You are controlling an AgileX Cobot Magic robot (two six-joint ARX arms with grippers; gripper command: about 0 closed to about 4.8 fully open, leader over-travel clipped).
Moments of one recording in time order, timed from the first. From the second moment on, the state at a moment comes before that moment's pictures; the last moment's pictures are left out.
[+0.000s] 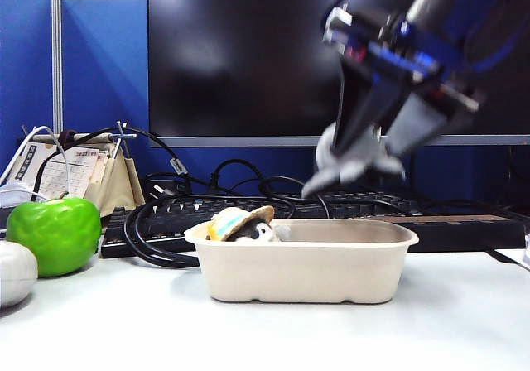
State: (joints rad) left arm -0.40 0.64 0.64 -0.31 0.71 -0.29; right arm 0.58 1.33 0.92 -0.49 -0.16 0.15
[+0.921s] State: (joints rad) left arm -0.40 0.64 0.64 -0.31 0.71 -0.29; right arm 0.63 1.43 0.89 -0.42 -0.16 0.15
